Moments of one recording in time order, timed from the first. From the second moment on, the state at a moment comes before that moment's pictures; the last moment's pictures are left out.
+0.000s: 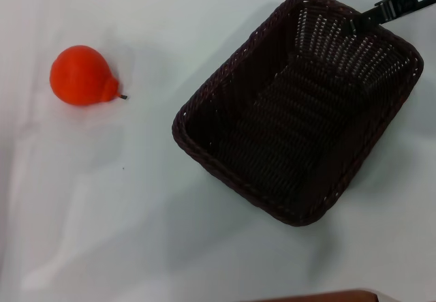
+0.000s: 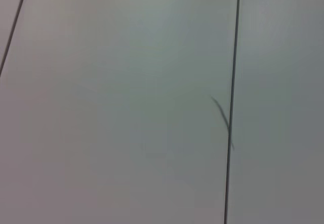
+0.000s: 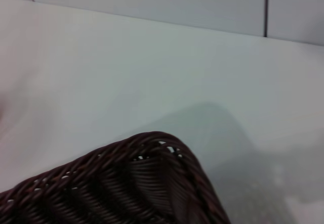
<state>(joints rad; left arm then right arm) -0.23 -2.18 -2.23 -0.06 0.46 -1.61 2.83 0.81 1.99 -0.65 -0.88 0.44 1.43 2.30</state>
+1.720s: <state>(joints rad) -0.27 -2.17 -2.22 -0.07 0.46 -1.58 2.83 0.49 2.09 -0.47 -1.02 0.76 1.45 2.66</state>
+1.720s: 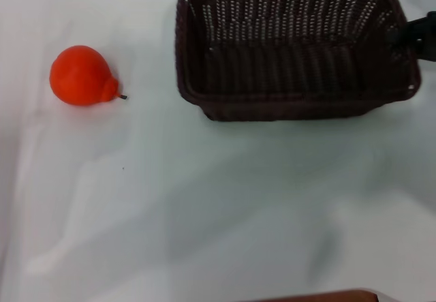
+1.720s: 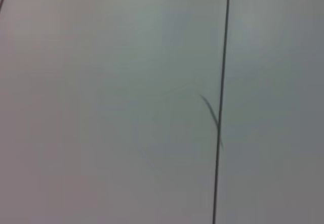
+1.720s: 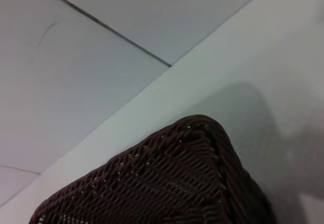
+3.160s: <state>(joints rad) -0.25 -2.17 -2.21 -0.06 0.46 -1.59 2.83 0.52 2.08 -0.75 -1.09 0.73 1.39 2.67</state>
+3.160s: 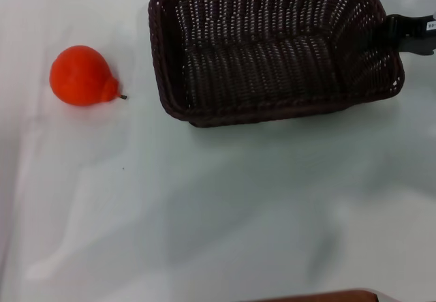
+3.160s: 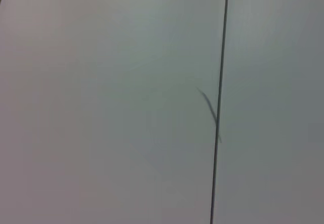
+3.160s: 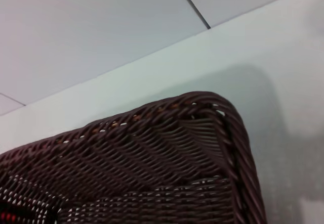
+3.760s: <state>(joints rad) -0.25 -2.15 -2.07 -0.08 0.47 -1.49 2.74 0.53 2.07 -0.75 -1.09 0.72 1.41 2.66</state>
